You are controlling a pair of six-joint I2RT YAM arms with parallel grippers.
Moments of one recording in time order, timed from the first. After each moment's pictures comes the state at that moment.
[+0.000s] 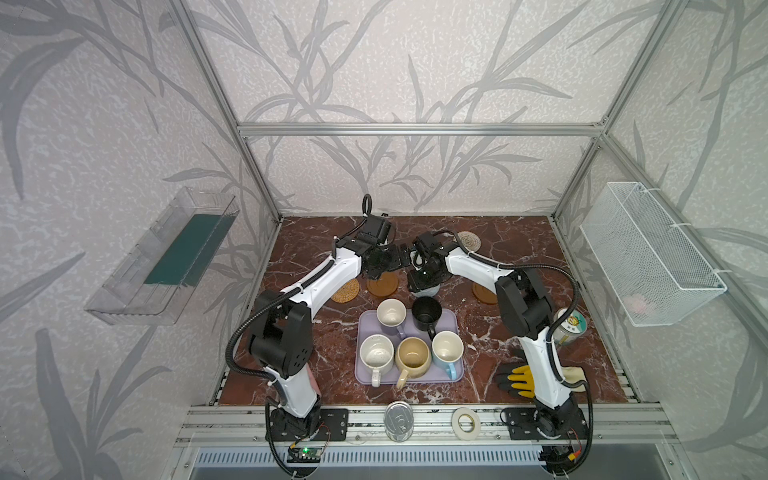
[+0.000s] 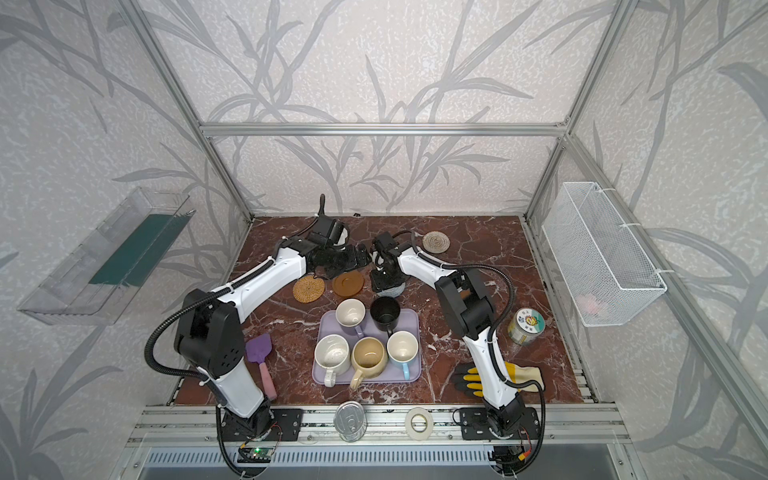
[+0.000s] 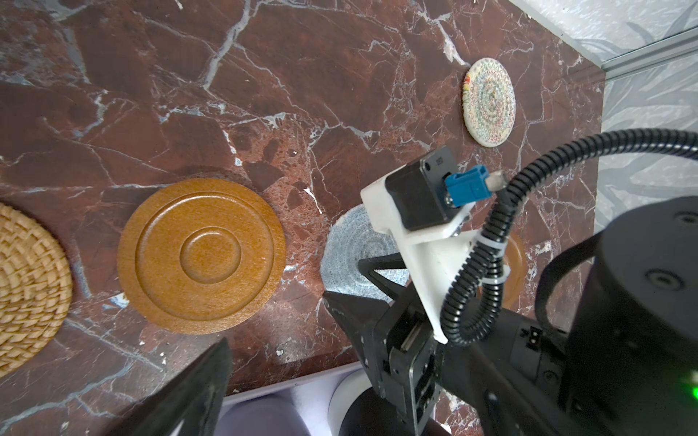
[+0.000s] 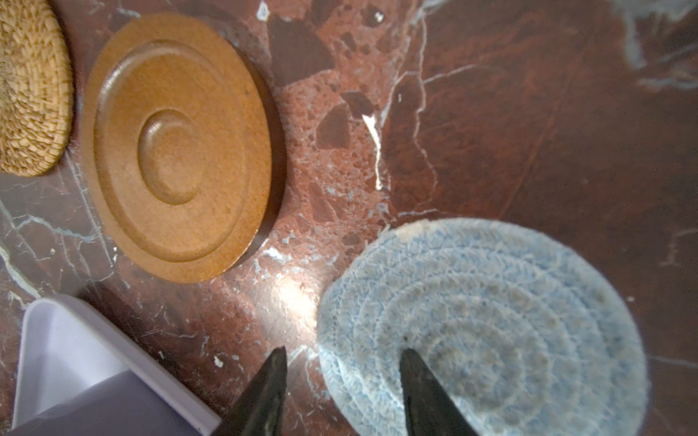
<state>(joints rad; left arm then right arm) -0.43 1.75 1.43 -0.62 0.17 -0.67 0.62 2.25 1.77 -0.72 -0.24 0.21</state>
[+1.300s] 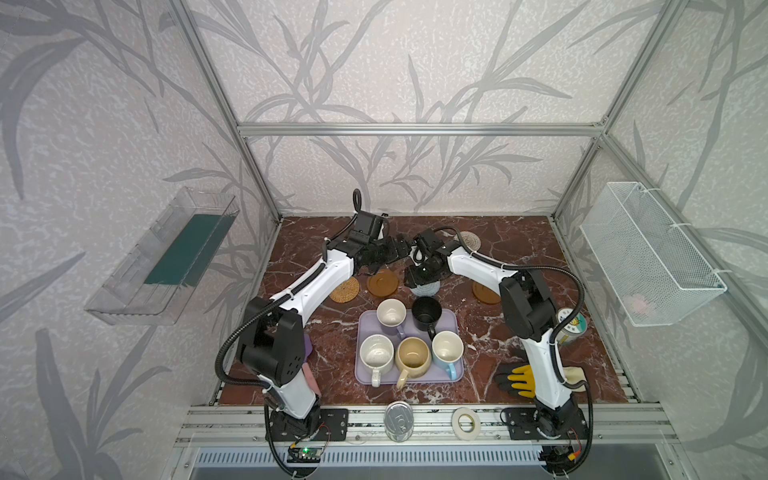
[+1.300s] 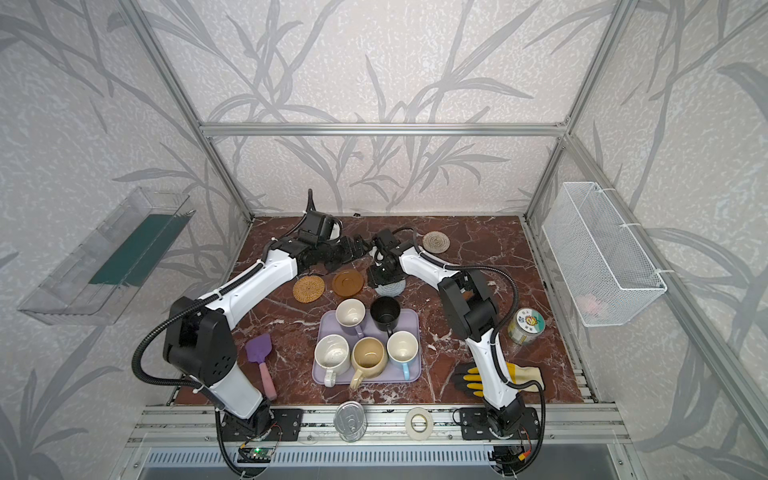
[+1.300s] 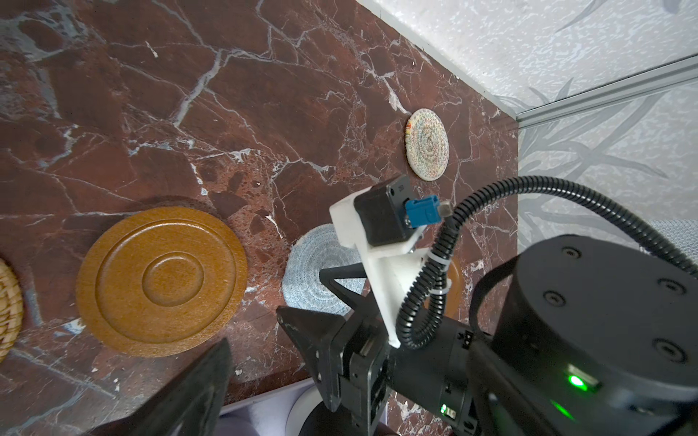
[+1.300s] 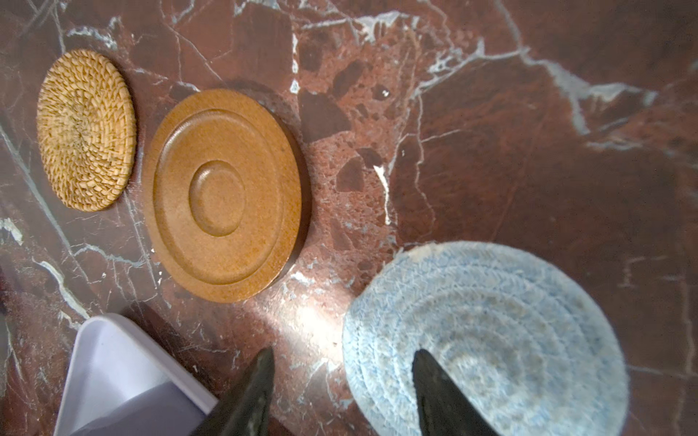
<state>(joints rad) -0.39 1.68 1.40 -0.51 0.25 -0.74 0.60 2.20 1.73 -0.65 -0.25 0.25</state>
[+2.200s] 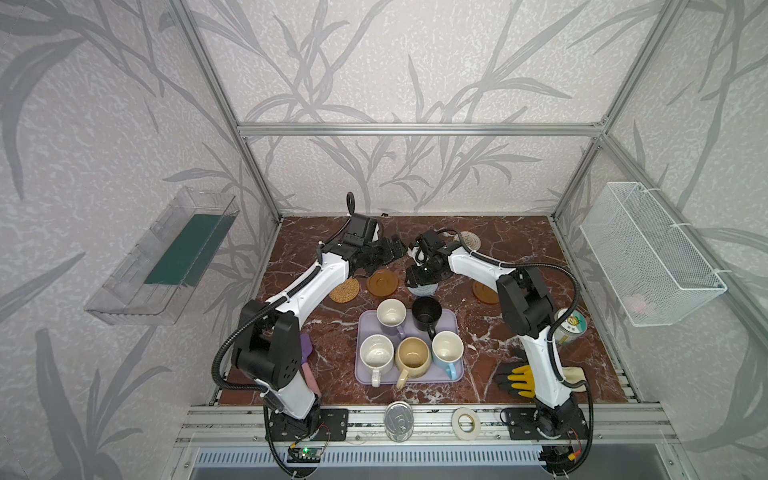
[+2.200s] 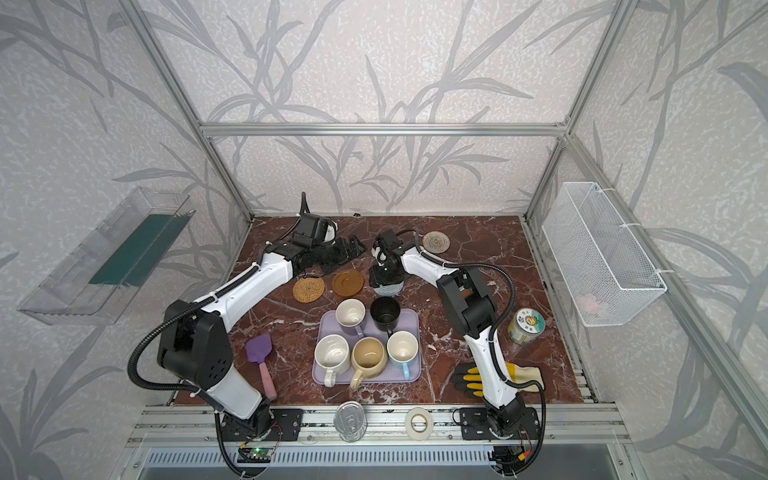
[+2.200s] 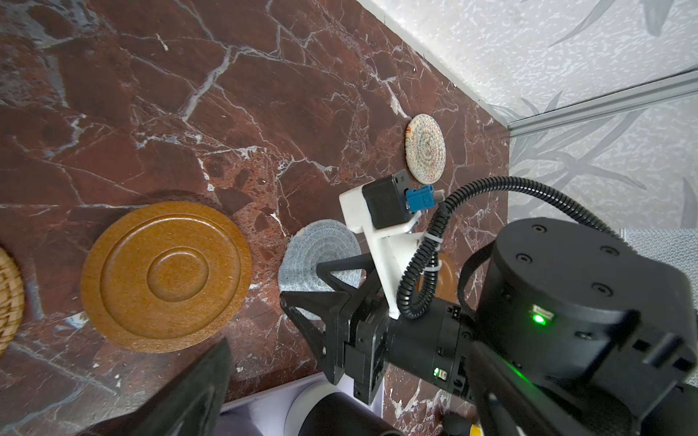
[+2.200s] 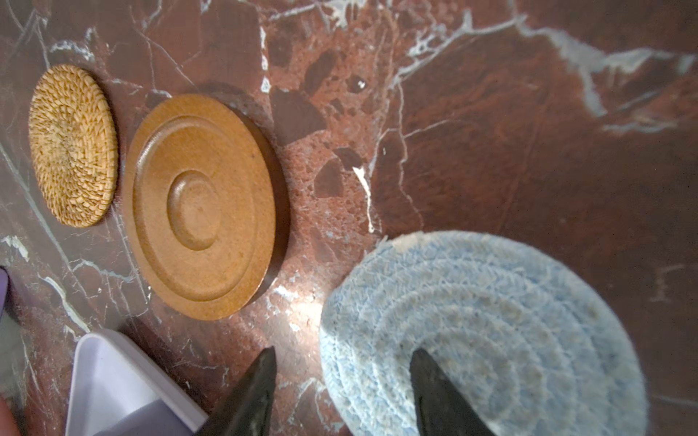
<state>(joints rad) -0.36 1.66 1.34 -0.47 0.29 -0.76 0.59 2.25 1.75 -0.63 -0.29 0.29</state>
